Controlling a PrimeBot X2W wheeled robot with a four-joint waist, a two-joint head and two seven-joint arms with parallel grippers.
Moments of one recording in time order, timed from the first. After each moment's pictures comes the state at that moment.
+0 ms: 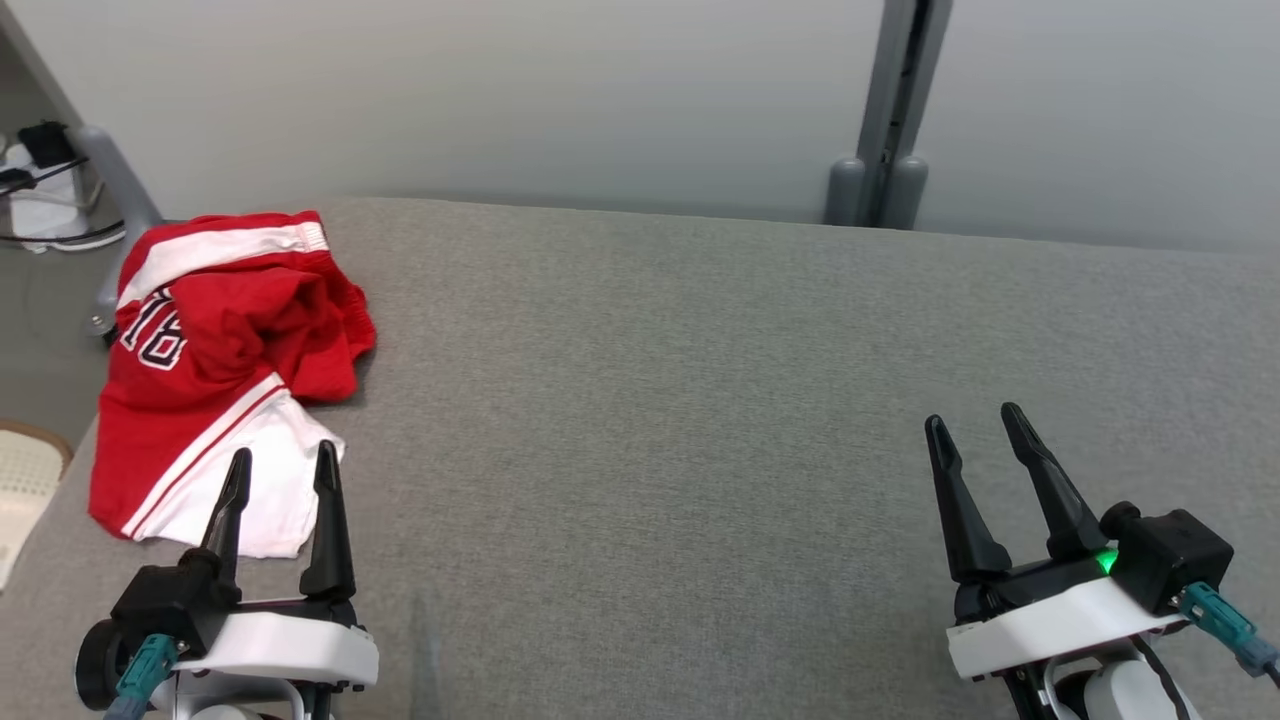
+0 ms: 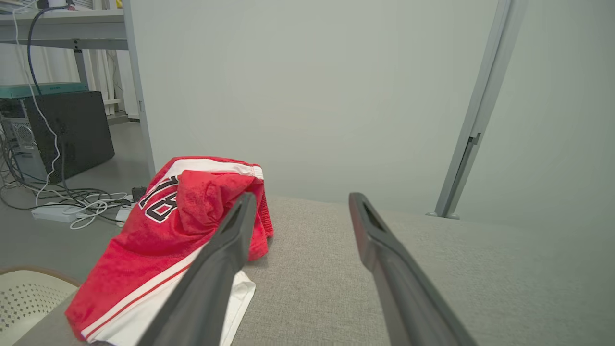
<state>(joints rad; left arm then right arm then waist) -0.06 0.05 0.04 0.20 -0.20 -0.02 -0.26 -0.11 -0.07 0.16 0.14 0.30 0.13 -0.26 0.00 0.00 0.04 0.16</state>
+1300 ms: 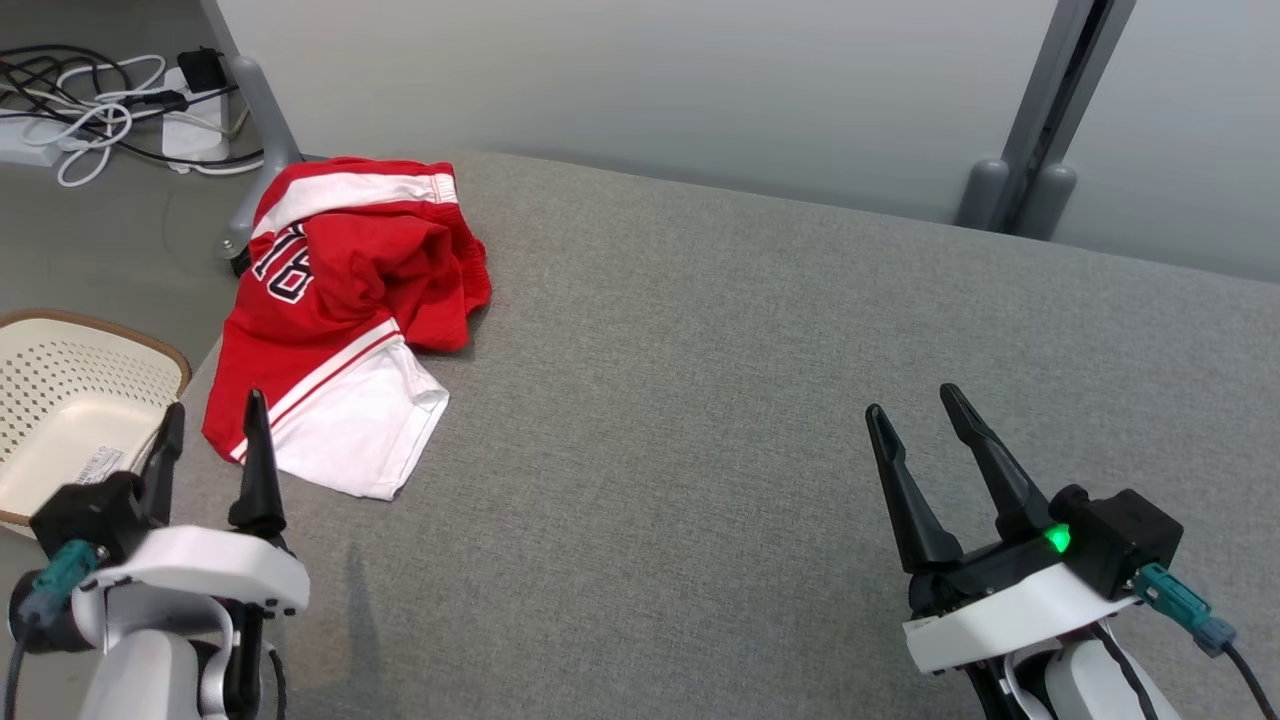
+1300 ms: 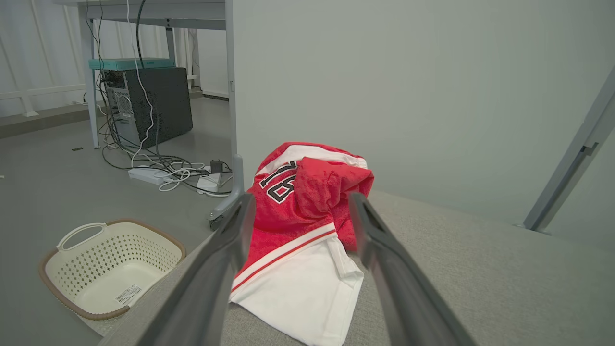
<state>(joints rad) -0.20 0.11 0.10 0.34 -0.27 -0.04 -0.19 -0.16 -0.09 0.27 0.14 0.32 0.13 -0.26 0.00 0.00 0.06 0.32</state>
